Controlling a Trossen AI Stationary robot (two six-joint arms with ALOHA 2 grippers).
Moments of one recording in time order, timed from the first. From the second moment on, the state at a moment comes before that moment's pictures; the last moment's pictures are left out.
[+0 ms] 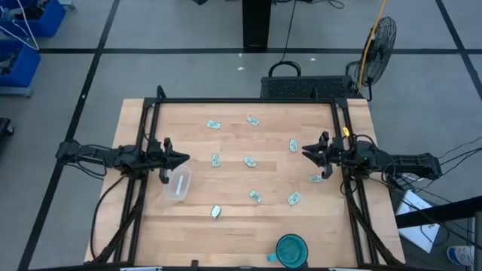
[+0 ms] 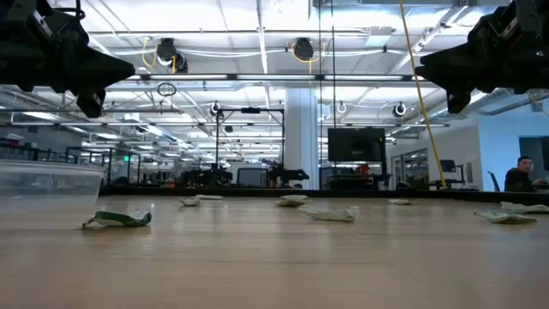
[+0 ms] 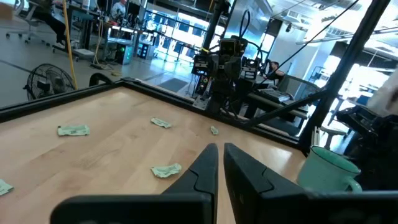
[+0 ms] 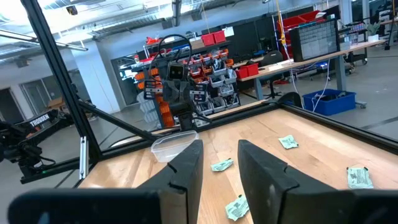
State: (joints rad) left arm -0.17 0.10 0.01 0.13 -0.26 -0.32; right arm -0.06 0.09 0.01 0.19 0.08 0.26
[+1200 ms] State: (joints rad) left arm -0.17 0.10 0.01 0.15 -0.34 -0.35; right arm -0.06 0.09 0.01 0.42 0.08 0.33
